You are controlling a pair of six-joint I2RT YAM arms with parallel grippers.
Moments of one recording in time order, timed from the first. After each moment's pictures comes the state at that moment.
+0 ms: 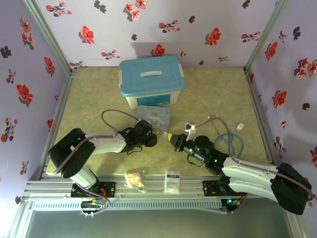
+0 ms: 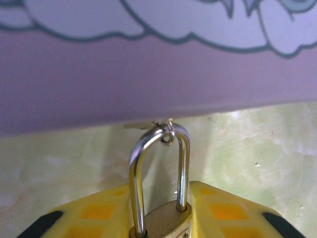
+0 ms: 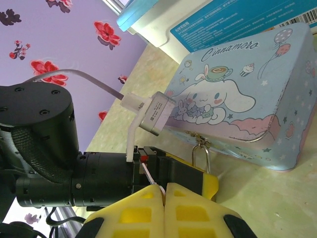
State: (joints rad) left arm -0.88 1.58 0.67 0.01 -0.02 -0.70; right arm 0.94 0.94 0.23 0.49 0.04 0.79
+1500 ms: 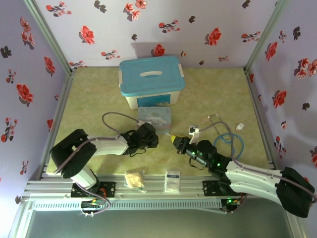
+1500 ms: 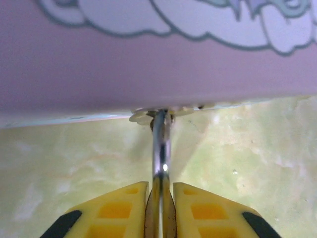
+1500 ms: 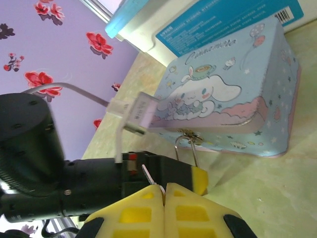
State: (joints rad) left arm -0.95 1.57 0.65 0.07 -0.10 -0.85; right arm 0.97 0.87 0.16 0.47 0.13 0.84
